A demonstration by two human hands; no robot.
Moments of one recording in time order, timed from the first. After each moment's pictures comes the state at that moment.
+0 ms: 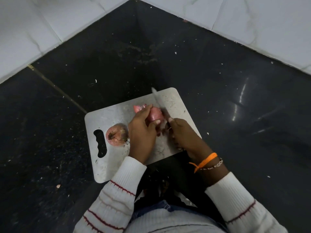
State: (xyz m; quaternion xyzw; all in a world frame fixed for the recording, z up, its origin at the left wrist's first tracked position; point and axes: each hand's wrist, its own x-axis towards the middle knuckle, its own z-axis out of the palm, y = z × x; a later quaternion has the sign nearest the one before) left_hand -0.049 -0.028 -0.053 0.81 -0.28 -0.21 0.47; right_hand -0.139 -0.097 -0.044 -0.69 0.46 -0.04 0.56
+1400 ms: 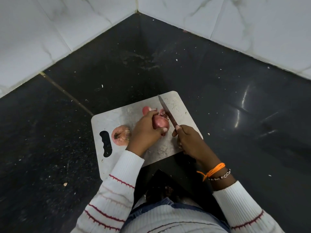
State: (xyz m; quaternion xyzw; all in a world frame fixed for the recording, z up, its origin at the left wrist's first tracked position) left_hand -0.040 -0.022 -0.037 0.82 -0.35 -0.32 0.31; right_hand -0.165 -0.086 -0.045 -0.69 0.45 -0.08 0.56
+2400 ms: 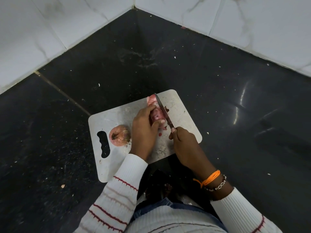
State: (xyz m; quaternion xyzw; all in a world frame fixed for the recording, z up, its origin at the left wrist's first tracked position) left_hand -0.049 -0.027 -0.050 0.83 -0.34 -0.16 0.42; right_hand -0.163 -0.069 -0.034 -0.78 0.44 -0.08 0.45
